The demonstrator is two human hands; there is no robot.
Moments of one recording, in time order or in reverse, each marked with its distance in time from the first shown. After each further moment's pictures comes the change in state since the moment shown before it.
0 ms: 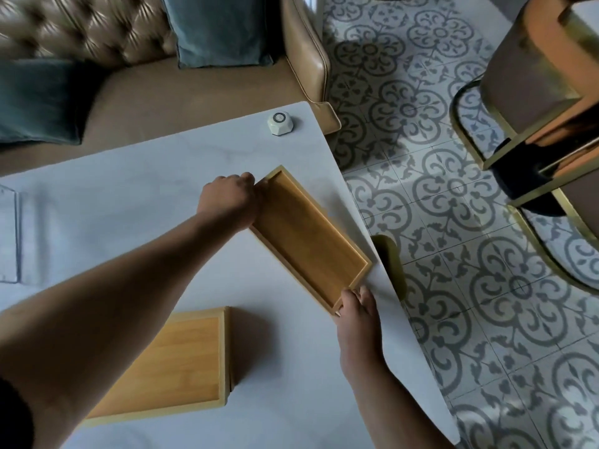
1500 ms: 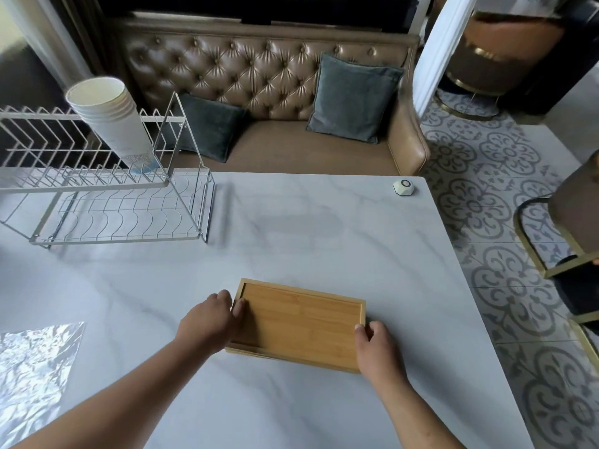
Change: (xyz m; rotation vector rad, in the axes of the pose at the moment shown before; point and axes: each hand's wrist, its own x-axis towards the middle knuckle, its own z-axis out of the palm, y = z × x) left_hand -0.308 -0.291 0.032 -0.294 -0.102 -0.448; right_hand -0.134 0.049 0.118 -0.826 -0.135 -0.367
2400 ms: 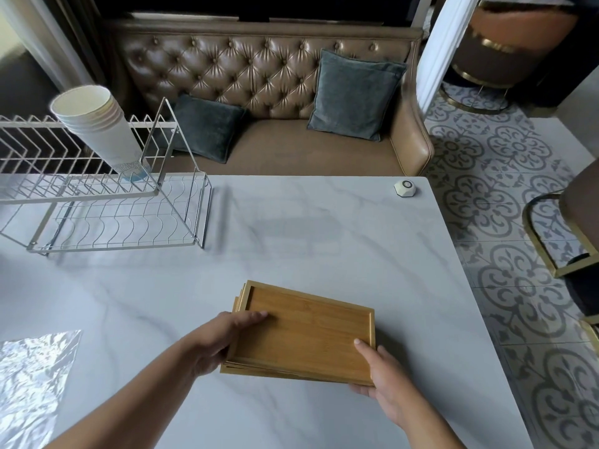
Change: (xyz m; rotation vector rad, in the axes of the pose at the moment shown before) left_hand -0.020 0.037 -0.029 -1.106 -0.663 -0.290; right_hand 0.012 0.027 -0.011 0.715 -0.455 0.330
